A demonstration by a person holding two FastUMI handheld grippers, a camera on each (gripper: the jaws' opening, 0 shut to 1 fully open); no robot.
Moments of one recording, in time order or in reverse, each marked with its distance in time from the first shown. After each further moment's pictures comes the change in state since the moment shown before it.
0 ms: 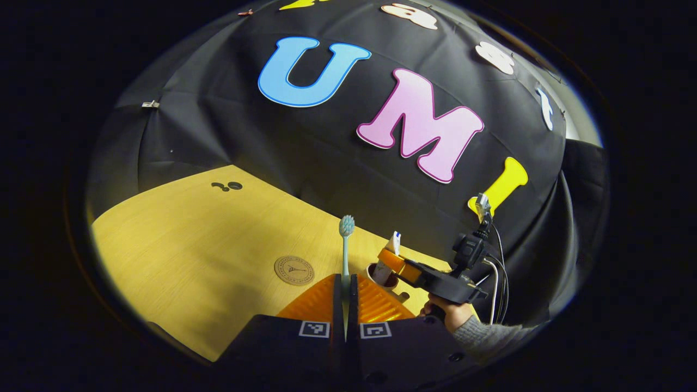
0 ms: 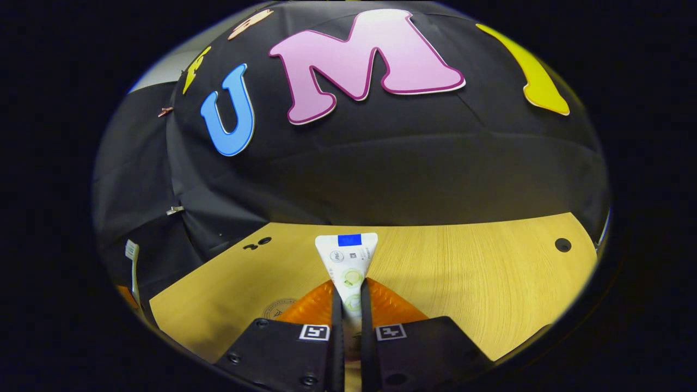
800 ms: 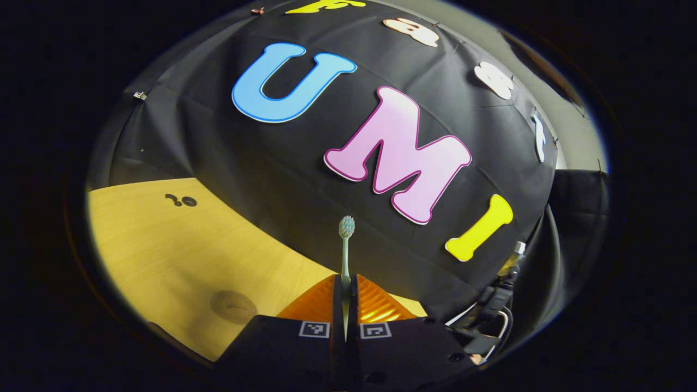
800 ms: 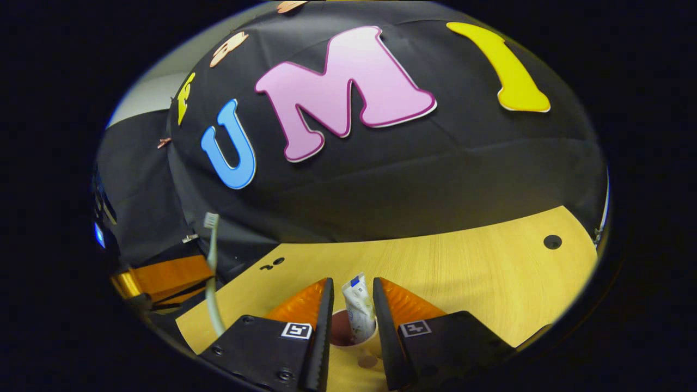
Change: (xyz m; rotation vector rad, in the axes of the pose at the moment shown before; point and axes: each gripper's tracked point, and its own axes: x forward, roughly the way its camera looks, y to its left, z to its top) left arm 0.094 -0.075 0.060 -0.088 -0.198 -0.156; right arm -0.067 -0.018 0.060 0.133 -0.094 0.028
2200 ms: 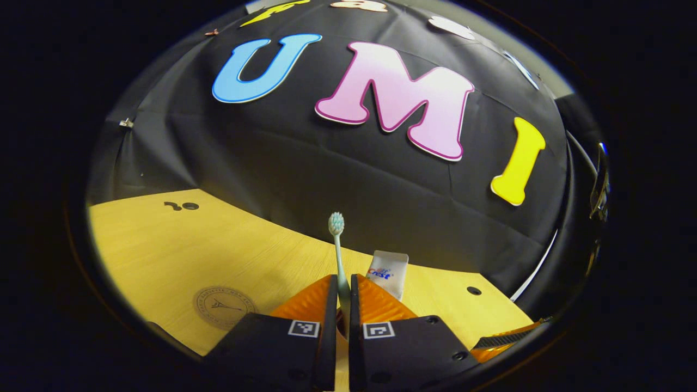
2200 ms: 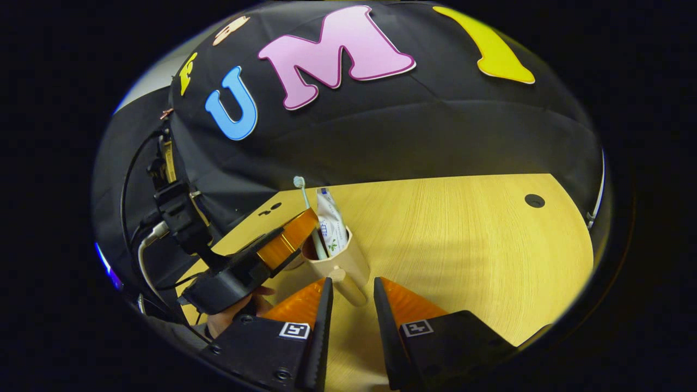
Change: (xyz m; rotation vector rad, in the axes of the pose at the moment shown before) left arm 0.079 0.044 -0.123 0.277 0.020 0.164; right arm -0.067 -0.032 -0.098 -0.057 0.281 0.001
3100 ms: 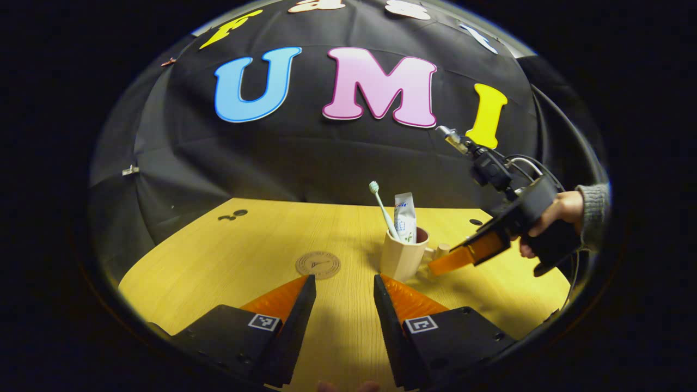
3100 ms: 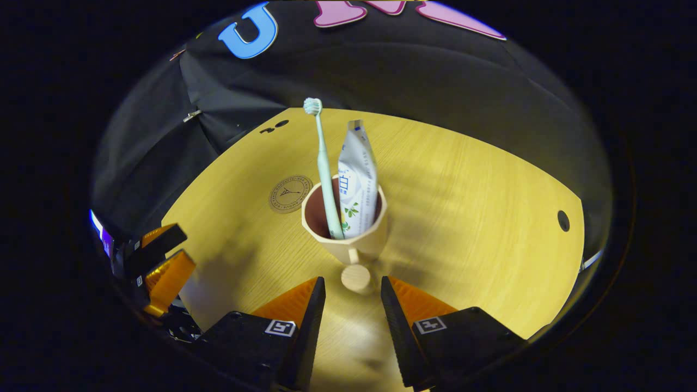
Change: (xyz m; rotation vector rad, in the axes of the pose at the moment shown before) left arm -0.191 0.082 -0.001 0.228 0.204 0.047; right arm 0.058 0.018 -0.041 -0.223 0.482 0.018
